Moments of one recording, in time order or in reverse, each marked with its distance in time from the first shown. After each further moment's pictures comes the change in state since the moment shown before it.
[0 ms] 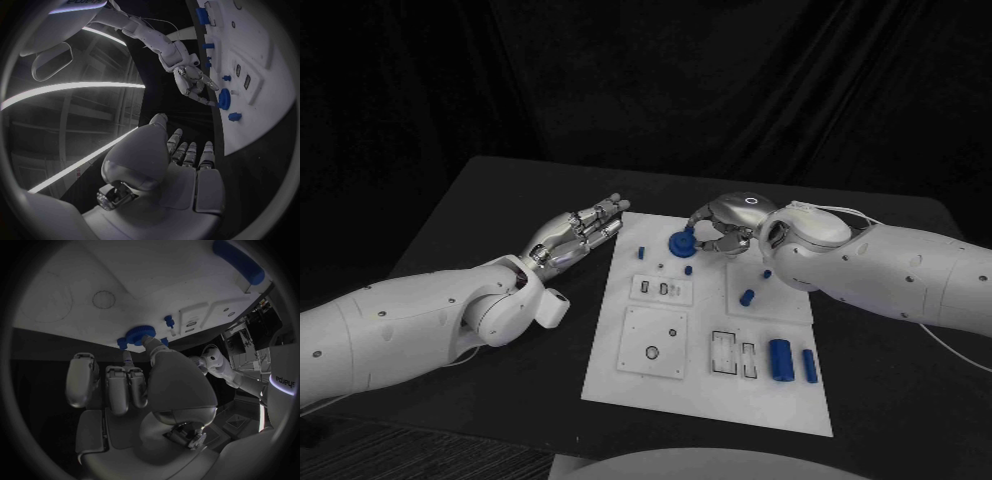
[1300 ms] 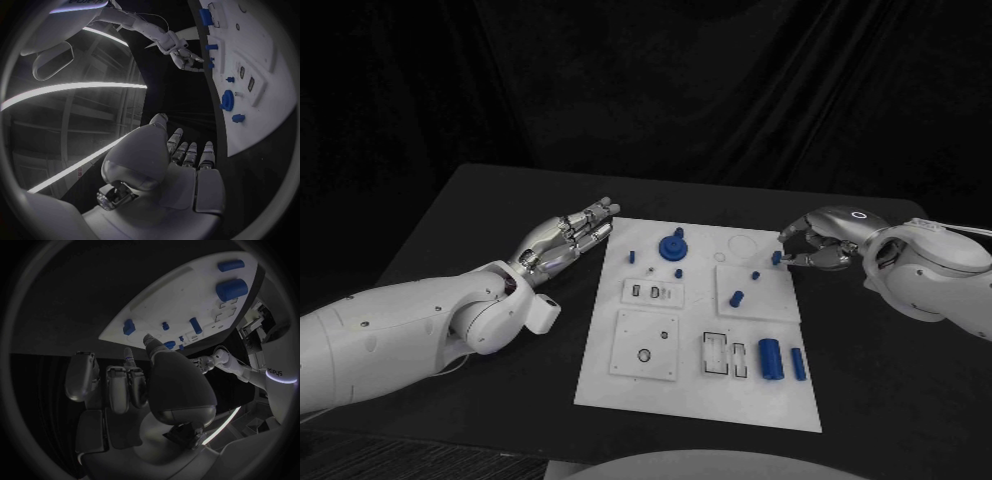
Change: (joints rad) left arm -0.001 -0.014 0.000 0.012 0.000 0.001 0.001; left_hand 0.000 0.000 0.006 -0.006 0.000 0.007 0.007 0.006 0.001 0.003 0.003 0.000 0.000 0.000 0.007 0.000 0.001 0.000 0.000 0.007 0.000 0.000; right arm 0.019 -0.432 -0.021 0.248 0.000 0.026 -0.070; right_hand 0.005 0.009 -0.039 0.020 -0.131 0.096 -0.003 0.008 -0.025 -0.002 -0.002 0.000 0.000 0.000 -0.007 -0.007 0.000 0.000 -0.016 -0.005 -0.062 0.000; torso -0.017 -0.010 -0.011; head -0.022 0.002
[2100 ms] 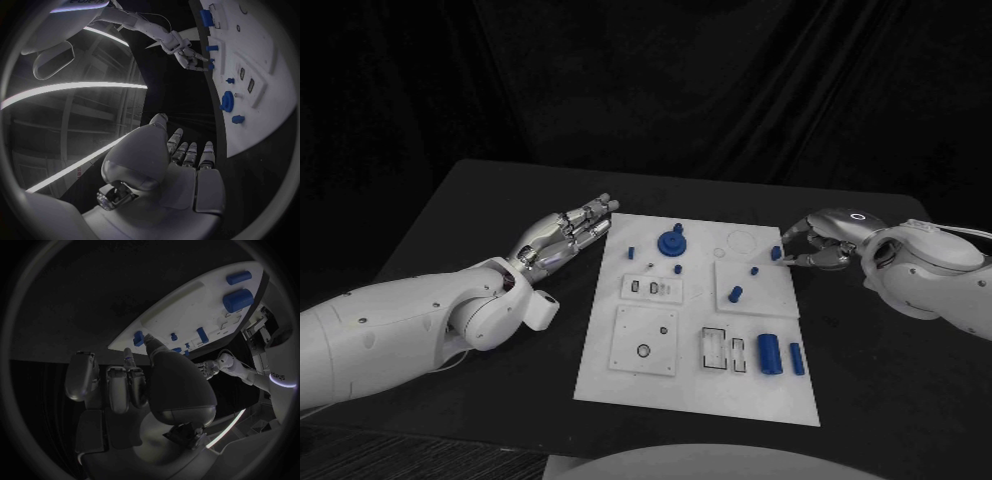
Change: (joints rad) left arm -0.001 0.000 0.000 -0.001 0.000 0.009 -0.002; left_hand 0.000 0.000 0.000 0.000 0.000 -0.006 0.005 0.000 0.000 -0.004 0.004 0.000 0.000 0.000 0.000 0.000 -0.001 0.000 0.000 0.000 0.000 0.000; right arm -0.030 0.024 0.000 -0.060 0.000 0.002 -0.005; right_hand 0.000 0.000 -0.008 0.003 -0.016 -0.004 0.004 0.000 -0.004 0.000 0.000 0.000 0.000 0.000 0.000 0.000 0.000 0.000 0.000 0.000 -0.005 0.001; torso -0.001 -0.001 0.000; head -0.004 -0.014
